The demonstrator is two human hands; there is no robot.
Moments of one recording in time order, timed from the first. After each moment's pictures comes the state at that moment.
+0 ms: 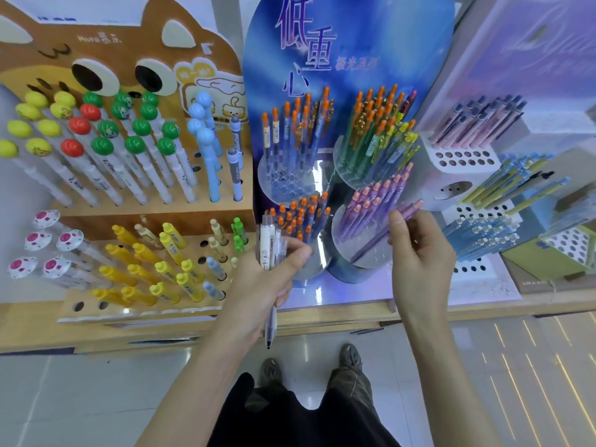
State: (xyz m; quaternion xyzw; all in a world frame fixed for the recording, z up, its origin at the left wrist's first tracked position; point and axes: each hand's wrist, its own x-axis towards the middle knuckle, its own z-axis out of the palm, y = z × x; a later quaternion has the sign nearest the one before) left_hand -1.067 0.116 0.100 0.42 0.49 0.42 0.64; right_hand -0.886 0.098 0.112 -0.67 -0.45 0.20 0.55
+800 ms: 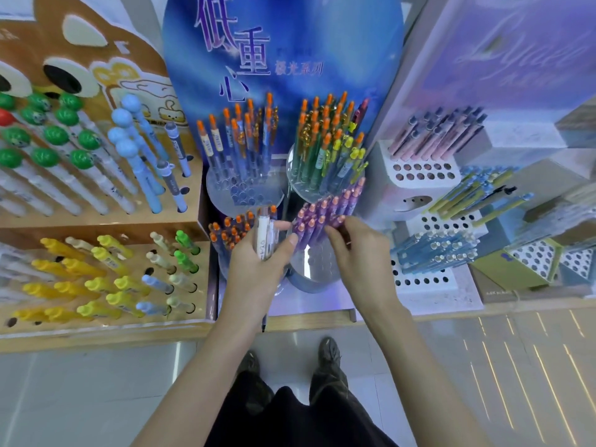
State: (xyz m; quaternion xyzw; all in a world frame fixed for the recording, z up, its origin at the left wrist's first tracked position) left_hand -0.986 0.145 0.101 0.46 0.56 0.44 0.53; right_hand -0.840 0.143 0.098 -0.70 -0.61 0.17 0.34
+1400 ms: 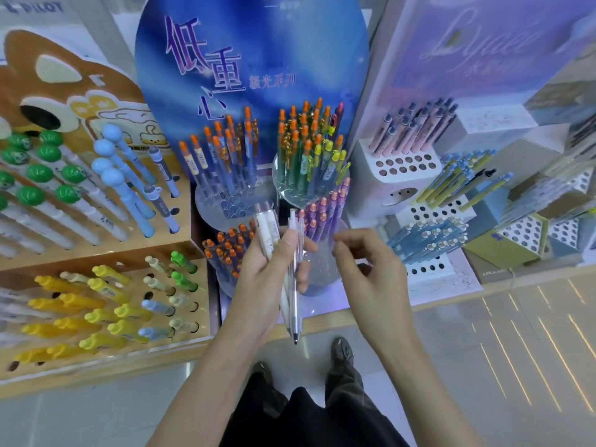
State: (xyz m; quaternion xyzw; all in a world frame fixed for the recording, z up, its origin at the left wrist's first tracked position) left_hand -0.980 0.140 0.123 0.41 0.39 0.45 0.69; right_hand -0.855 0.099 0.126 -0.69 -0.45 0.29 0.49
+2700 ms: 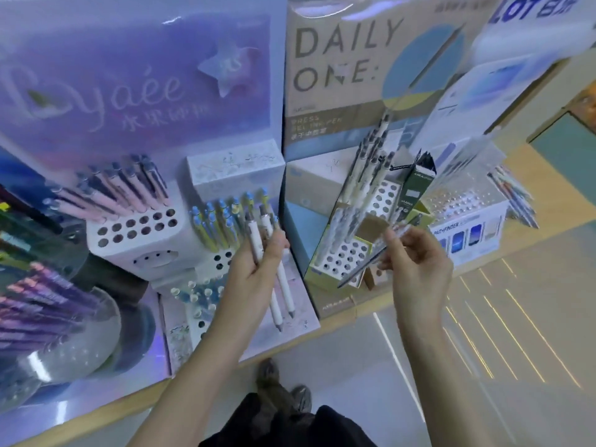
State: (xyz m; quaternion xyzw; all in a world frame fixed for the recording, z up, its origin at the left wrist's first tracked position) left_hand -0.660 0.135 0.119 0.55 0.46 0.36 0.59; right_hand -0.485 0.064 0.116 -0.74 -0.22 0.18 0.62
